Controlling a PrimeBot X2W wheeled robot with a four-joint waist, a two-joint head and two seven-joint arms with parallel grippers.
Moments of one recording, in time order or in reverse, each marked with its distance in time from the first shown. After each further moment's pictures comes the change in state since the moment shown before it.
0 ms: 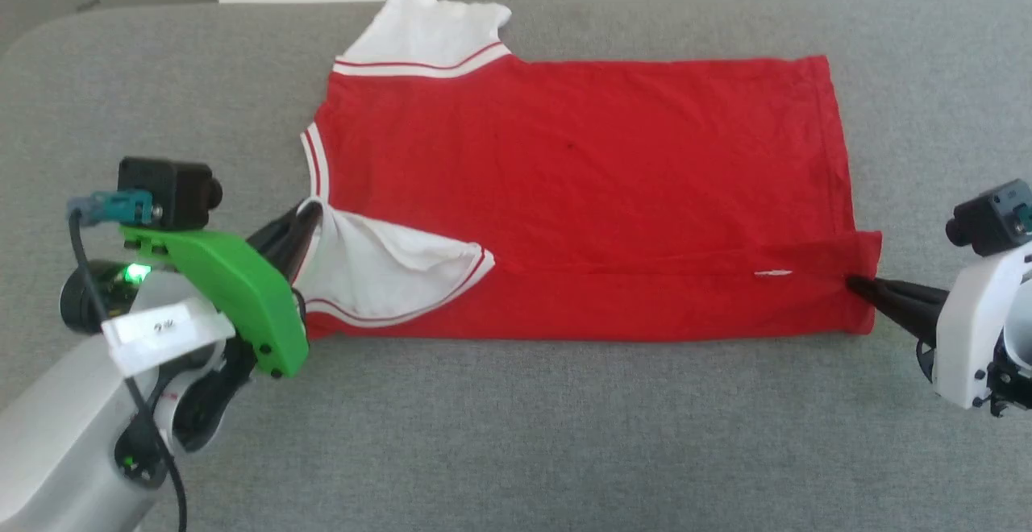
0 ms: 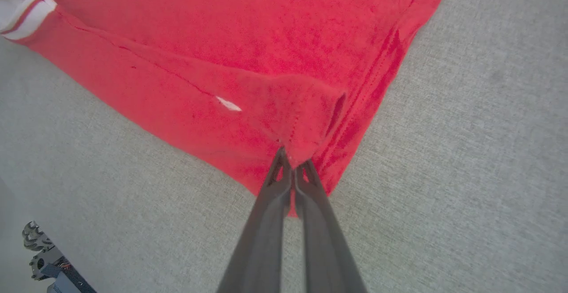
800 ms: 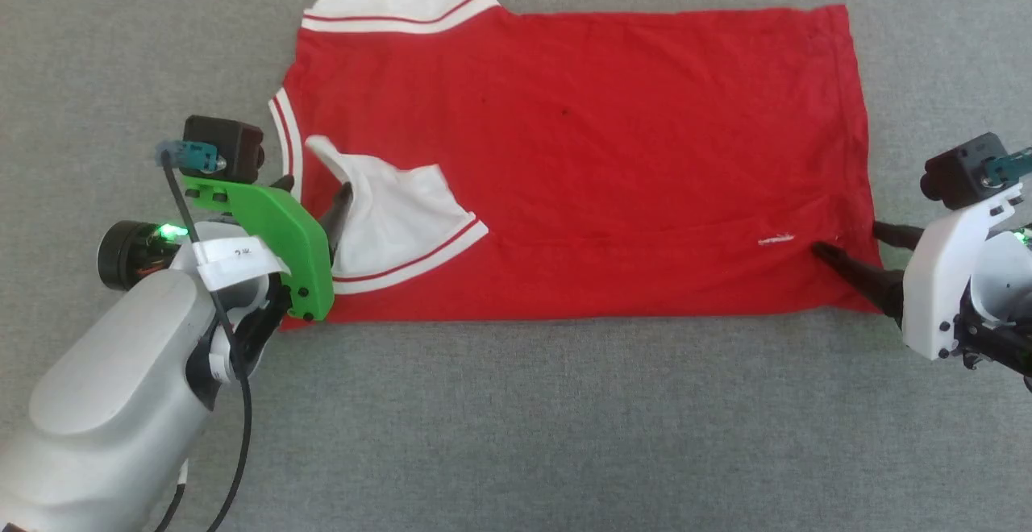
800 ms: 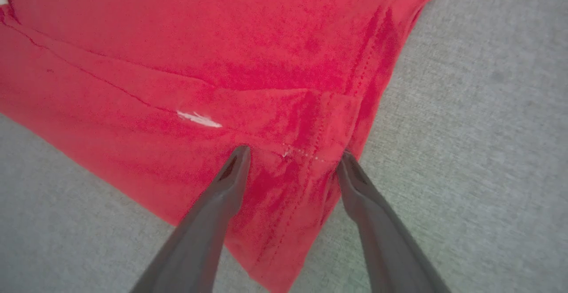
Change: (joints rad) left arm -0.193 -0.158 -0.105 0.397 0.109 -0.066 0.010; right arm -0.041 0.157 -0.152 0.104 -0.193 0.000 0.118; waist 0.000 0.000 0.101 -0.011
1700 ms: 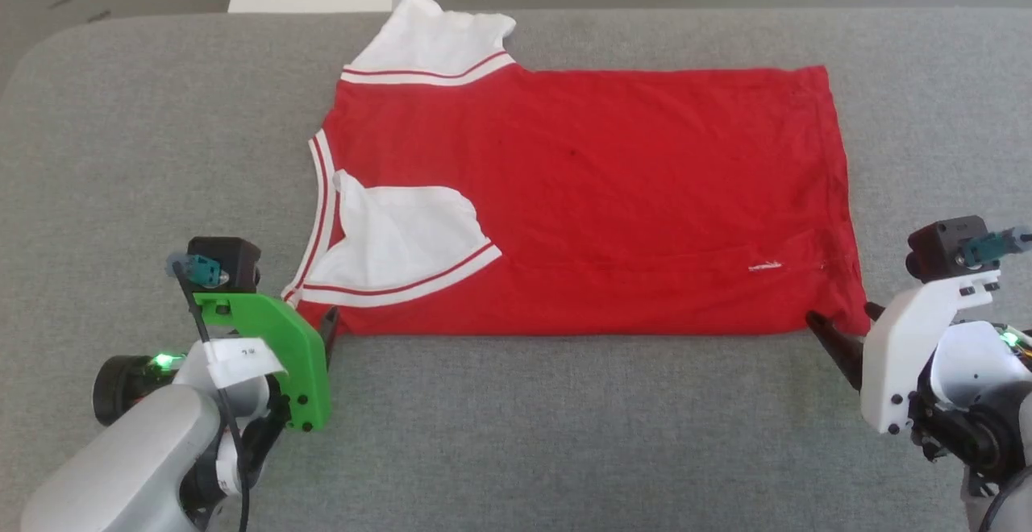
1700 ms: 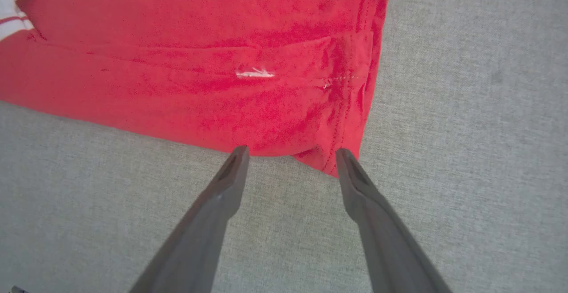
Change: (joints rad) left arm 0.231 0.092 -0.020 -0.209 -0.049 0.238 0.091; right arm 0.416 0.509 -0.682 -0.366 -0.579 0.000 0.464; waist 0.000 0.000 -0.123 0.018
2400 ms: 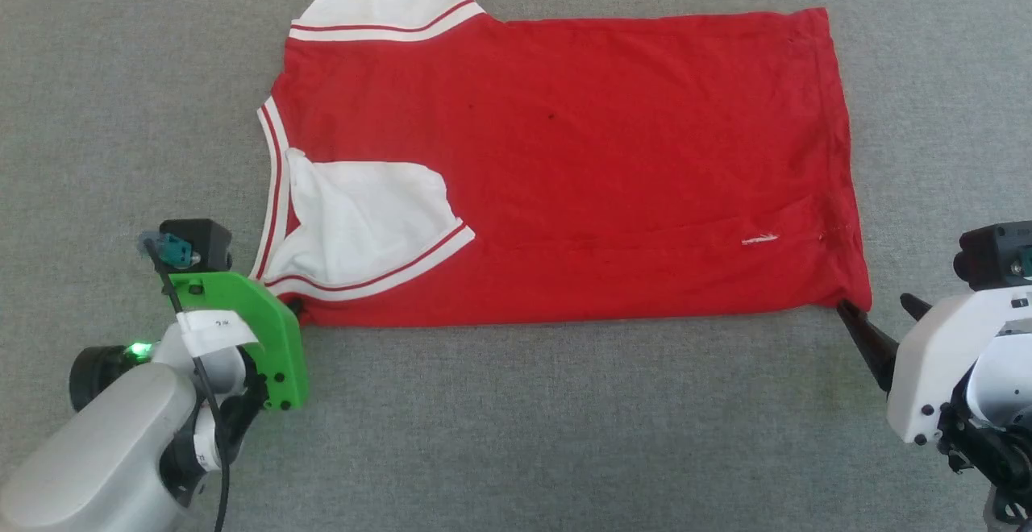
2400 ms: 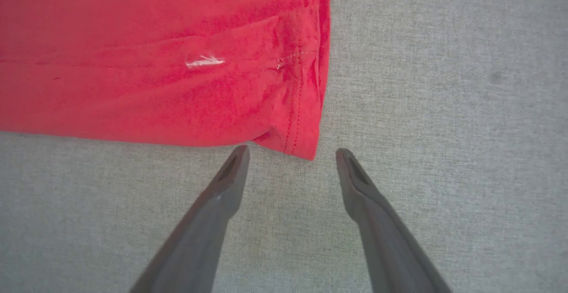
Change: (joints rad) left arm -0.023 0.004 0.018 0.076 -0.028 -0.018 0.051; right arm 0.072 0.088 -0.105 -0.202 -0.072 0.000 0.047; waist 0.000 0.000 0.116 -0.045
